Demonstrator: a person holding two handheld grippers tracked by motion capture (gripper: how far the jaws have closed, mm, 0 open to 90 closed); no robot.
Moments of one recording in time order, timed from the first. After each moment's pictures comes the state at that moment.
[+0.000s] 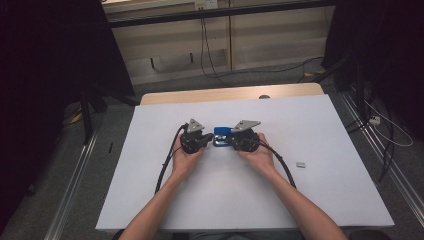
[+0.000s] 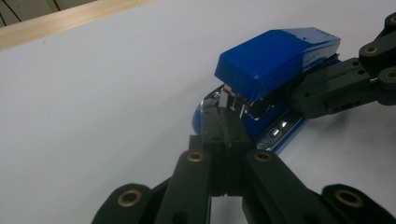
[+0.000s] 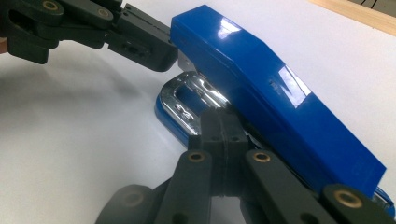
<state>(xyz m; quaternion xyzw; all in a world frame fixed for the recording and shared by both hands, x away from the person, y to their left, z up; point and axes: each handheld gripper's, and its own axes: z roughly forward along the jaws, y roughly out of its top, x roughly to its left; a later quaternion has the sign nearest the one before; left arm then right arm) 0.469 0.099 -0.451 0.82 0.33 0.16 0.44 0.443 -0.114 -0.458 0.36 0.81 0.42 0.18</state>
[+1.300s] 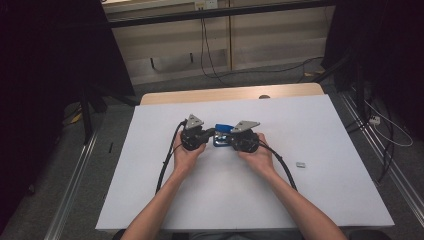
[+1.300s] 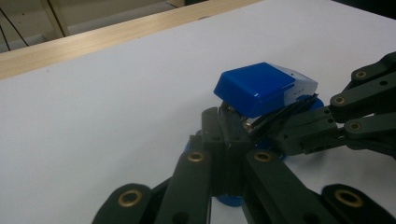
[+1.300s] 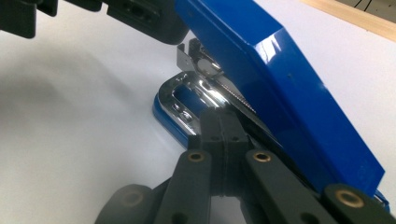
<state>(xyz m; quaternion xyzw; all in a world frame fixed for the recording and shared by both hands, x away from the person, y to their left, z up) 0.470 0.095 -0.436 0.80 0.33 0.15 0.47 0.441 -0.112 -0.458 0.36 0.81 0.41 0.19</state>
